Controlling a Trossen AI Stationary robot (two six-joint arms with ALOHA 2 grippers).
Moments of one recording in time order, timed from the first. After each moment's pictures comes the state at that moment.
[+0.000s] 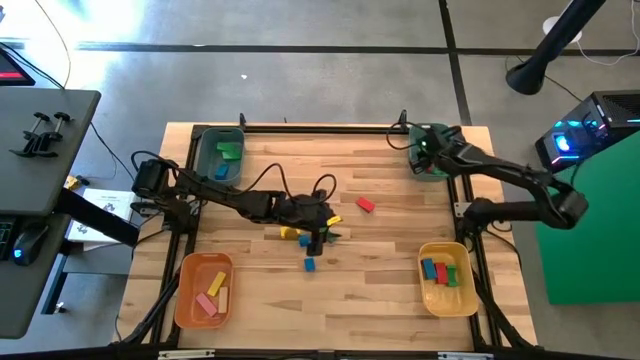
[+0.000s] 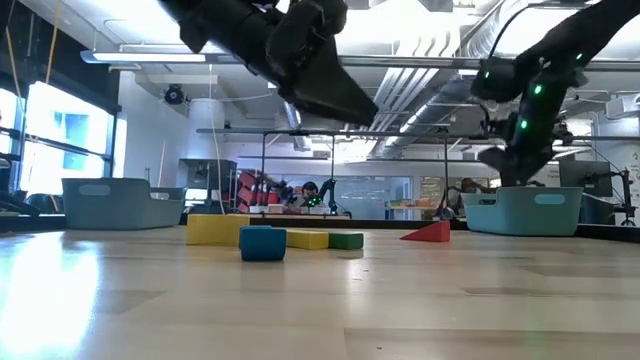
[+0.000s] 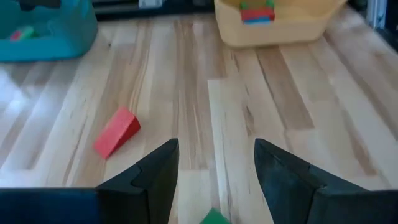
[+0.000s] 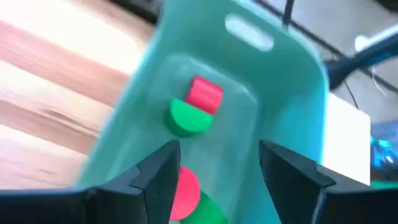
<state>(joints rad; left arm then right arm) -0.10 1.74 1.06 0.13 -0.07 0.04 -0.78 1.12 0.59 -0.53 0.53 0.18</state>
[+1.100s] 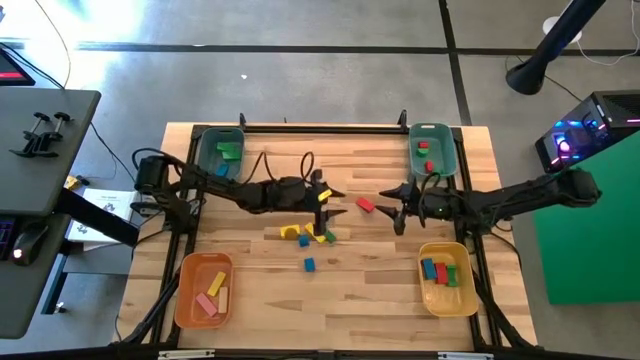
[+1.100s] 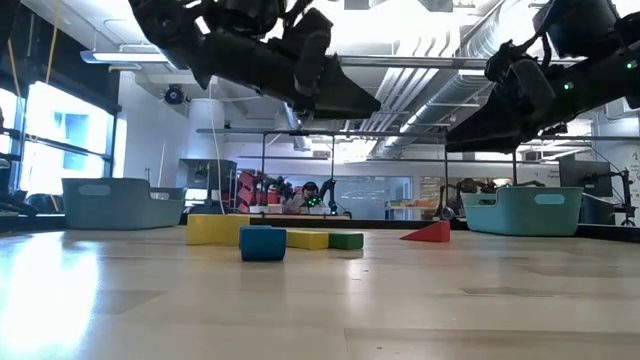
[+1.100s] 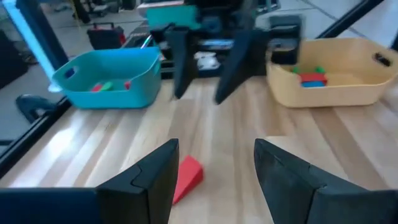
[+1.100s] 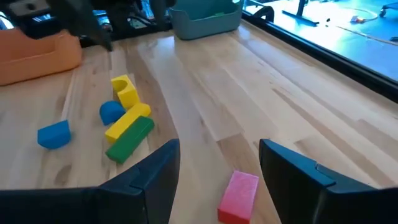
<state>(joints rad) 0.02 1.75 0.91 0.55 -0.09 0.08 0.03 0.92 0.21 0.34 0.30 0.21</state>
